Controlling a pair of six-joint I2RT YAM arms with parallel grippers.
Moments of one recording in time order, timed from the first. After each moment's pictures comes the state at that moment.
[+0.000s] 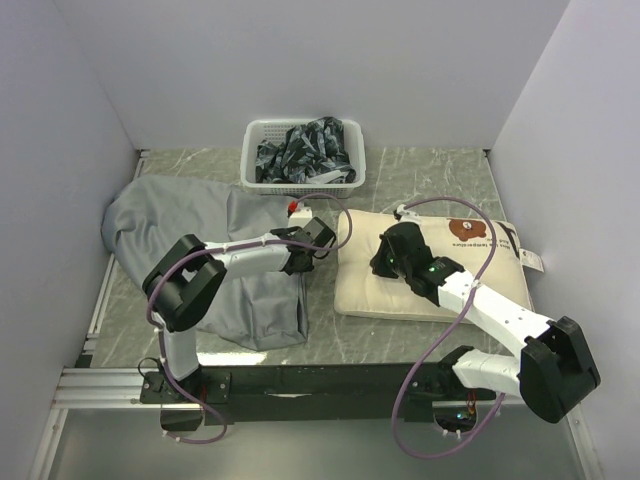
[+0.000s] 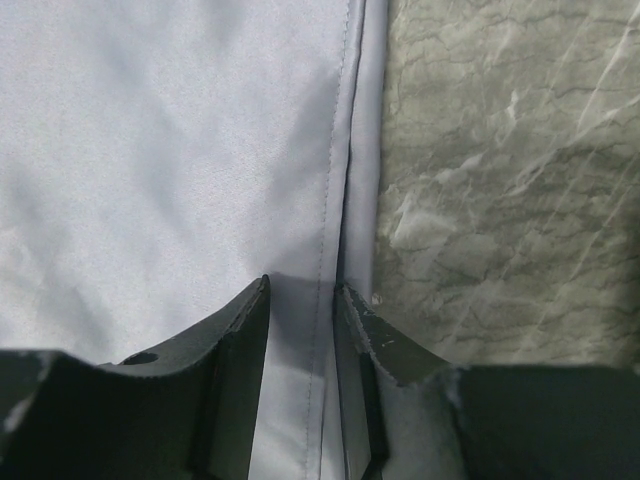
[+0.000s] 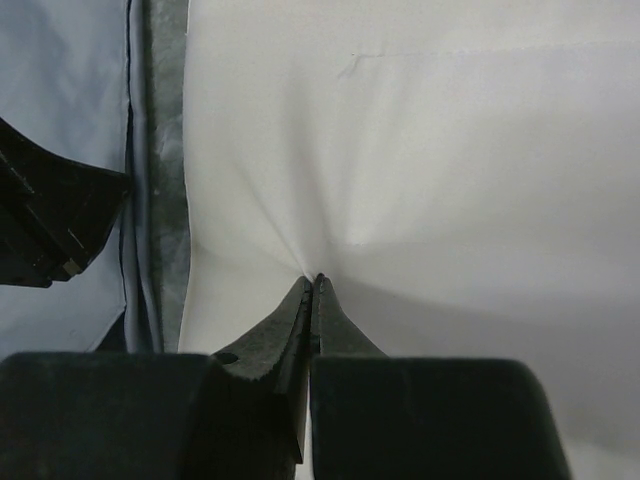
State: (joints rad) left arm -0.82 1.86 1.19 -0.45 -0.51 -0.74; right arm 0.55 1.16 0.68 -0.25 0.14 0.62
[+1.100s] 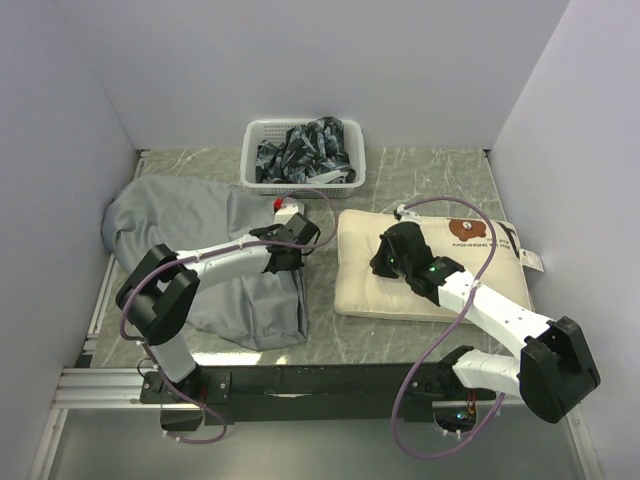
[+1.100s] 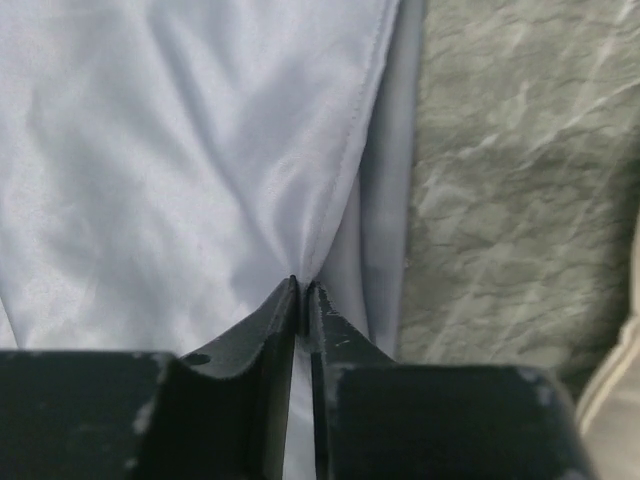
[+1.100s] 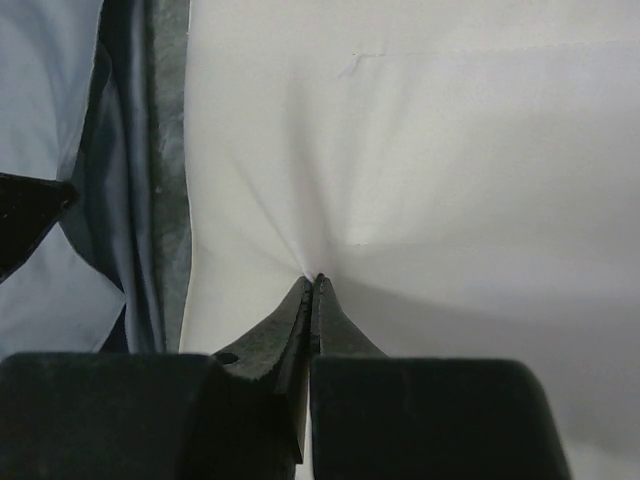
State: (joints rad) left arm -0.77 1.71 1.10 -0.44 -0.44 -0.72; right arm 0.55 1.16 0.68 -0.25 0.13 0.62
